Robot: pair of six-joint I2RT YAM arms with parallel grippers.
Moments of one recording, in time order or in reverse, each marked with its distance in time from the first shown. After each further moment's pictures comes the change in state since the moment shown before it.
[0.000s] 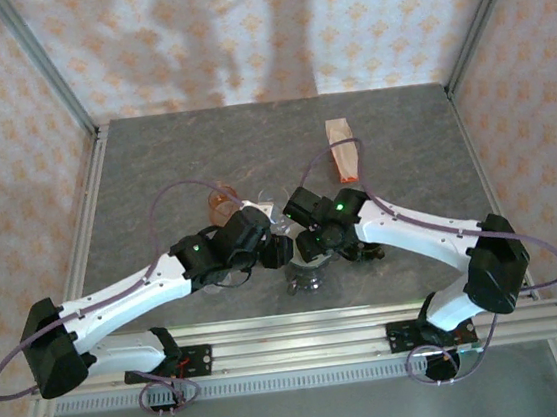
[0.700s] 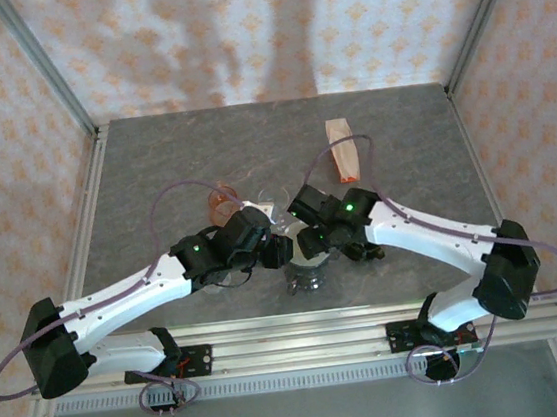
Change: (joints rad) left arm 0.000 0.000 -0.002 0.006 0.011 -0.007; right arm 0.002 -0.078 -0.001 0.008 0.019 0.013
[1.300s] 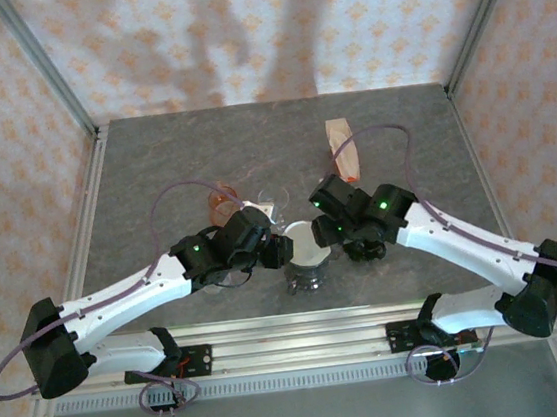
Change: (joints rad) left arm 0.000 0.000 0.000 0.001 0.003 0.000; right arm -0.046 -0.155 0.009 -0.045 0.039 0.029
